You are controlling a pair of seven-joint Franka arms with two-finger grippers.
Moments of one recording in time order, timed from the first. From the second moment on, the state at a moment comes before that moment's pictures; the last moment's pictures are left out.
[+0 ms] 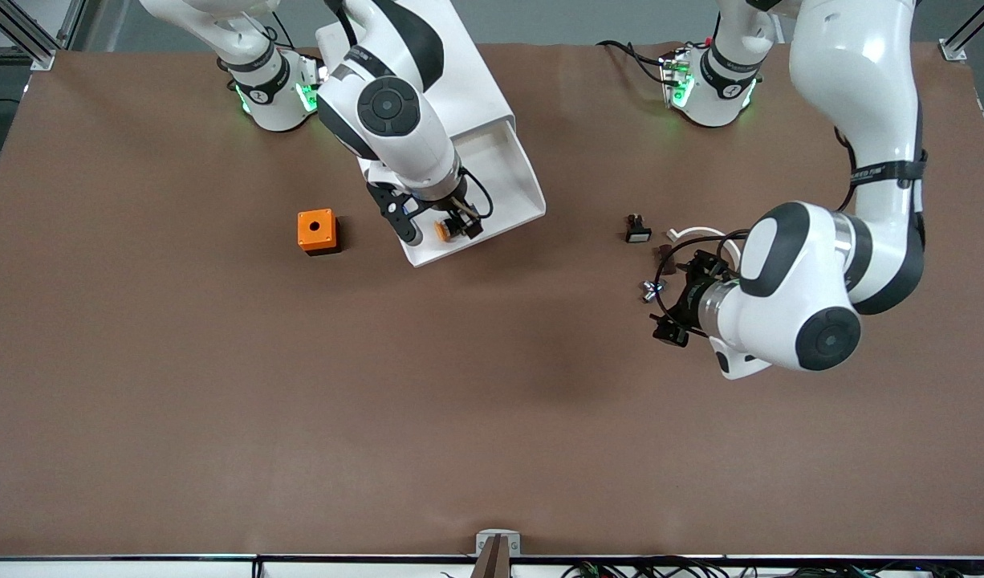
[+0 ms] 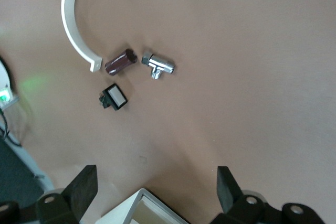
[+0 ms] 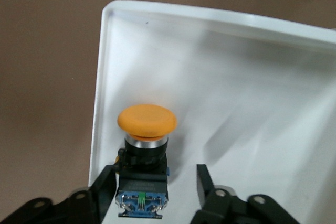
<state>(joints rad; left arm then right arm) -0.34 0.61 0.07 -1.22 -0.29 1.45 -1.33 0.09 0.38 0.76 -1.76 -0.07 2.06 1.82</state>
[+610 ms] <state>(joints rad) -0.34 0.57 0.07 -1.22 -0.25 1.52 -1.07 0.06 0.38 0.75 -1.68 -0.07 2.01 1.74</state>
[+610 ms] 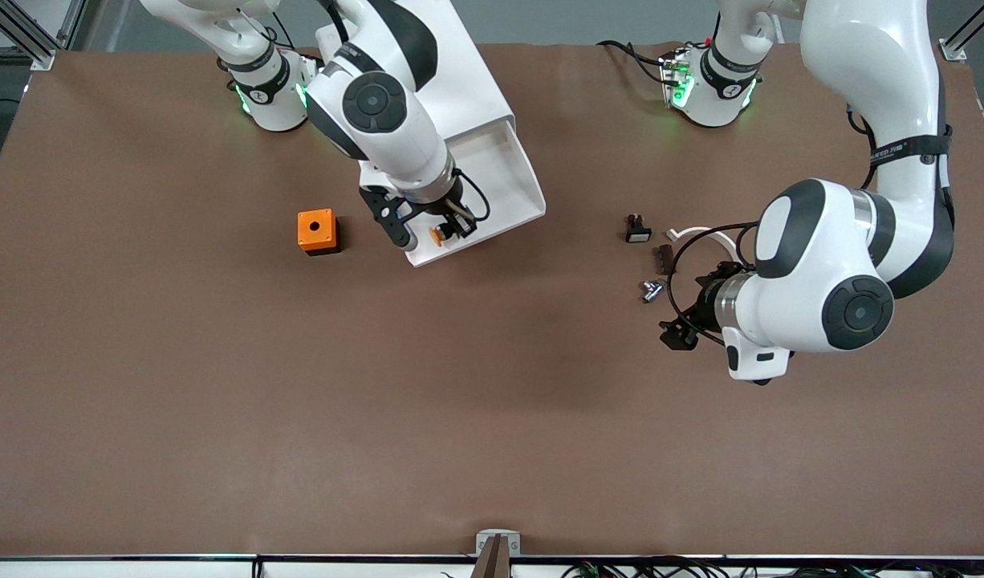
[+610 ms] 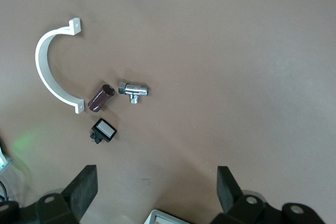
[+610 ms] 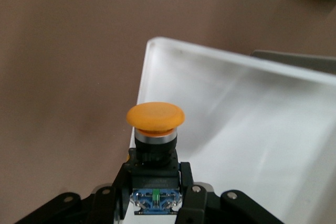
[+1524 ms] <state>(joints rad) -0.35 0.57 -0.02 -1.24 -0.25 1.58 -0.90 0.02 0.37 0.41 -1.37 0.07 1.63 1.05</state>
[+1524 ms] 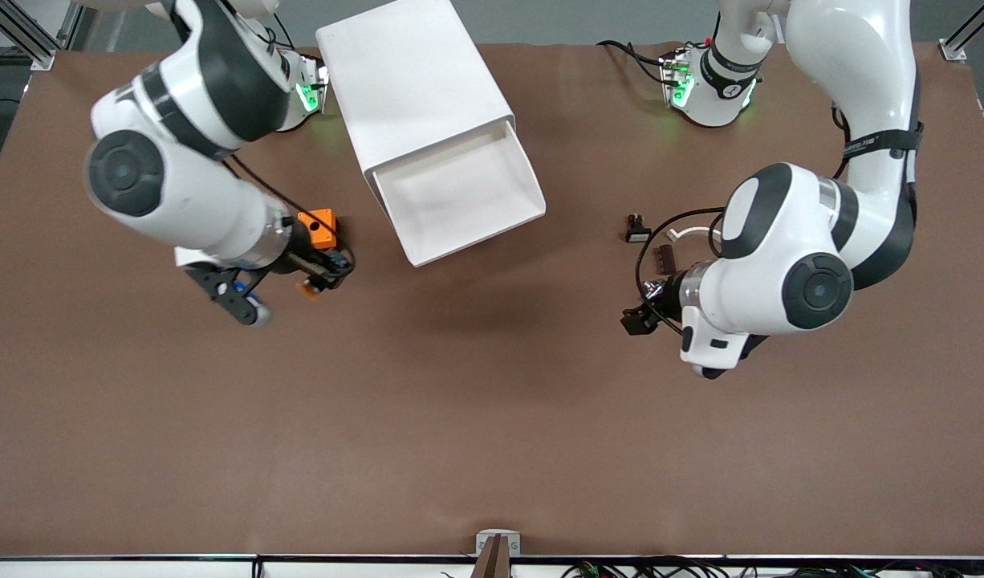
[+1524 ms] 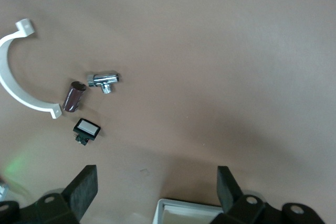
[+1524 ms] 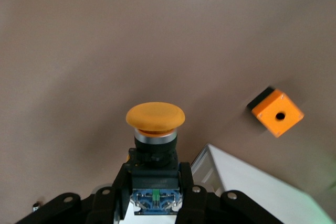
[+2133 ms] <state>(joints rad) -0.46 0.62 -0.06 -1.34 -0.25 1.82 -0.75 0.03 0.40 0.06 -1.38 0.12 1.61 0.38</state>
